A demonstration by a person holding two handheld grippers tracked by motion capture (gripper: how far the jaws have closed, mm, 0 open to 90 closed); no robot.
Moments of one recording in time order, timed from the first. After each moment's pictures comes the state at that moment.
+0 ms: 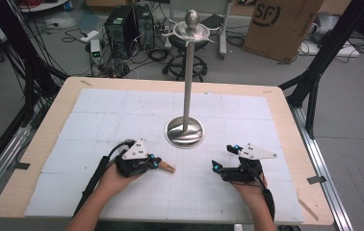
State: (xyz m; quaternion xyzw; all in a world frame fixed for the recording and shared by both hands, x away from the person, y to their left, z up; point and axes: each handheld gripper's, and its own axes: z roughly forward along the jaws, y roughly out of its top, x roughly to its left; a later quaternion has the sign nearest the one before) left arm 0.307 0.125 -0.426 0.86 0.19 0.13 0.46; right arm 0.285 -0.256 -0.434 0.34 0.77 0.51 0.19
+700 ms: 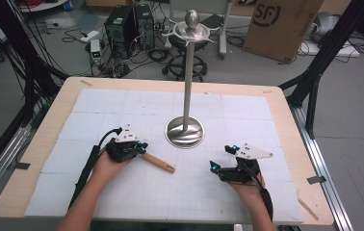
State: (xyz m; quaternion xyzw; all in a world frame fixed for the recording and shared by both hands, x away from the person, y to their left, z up) left arm 0.346 0.152 -0.436 0.86 0.27 0.16 0.41; right arm 0.287 -0.251 -0.437 0.34 0.77 0.50 0.19
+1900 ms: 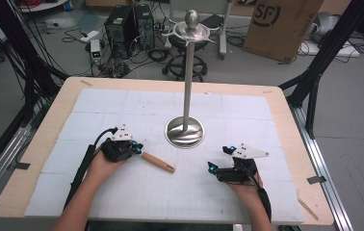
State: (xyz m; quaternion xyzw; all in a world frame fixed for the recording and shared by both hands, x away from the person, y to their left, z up) left arm 0.345 0.164 -0.434 0.86 0.28 0.15 0.40; right arm 0.290 -0.245 -0.441 0.34 0.78 0.49 0.18
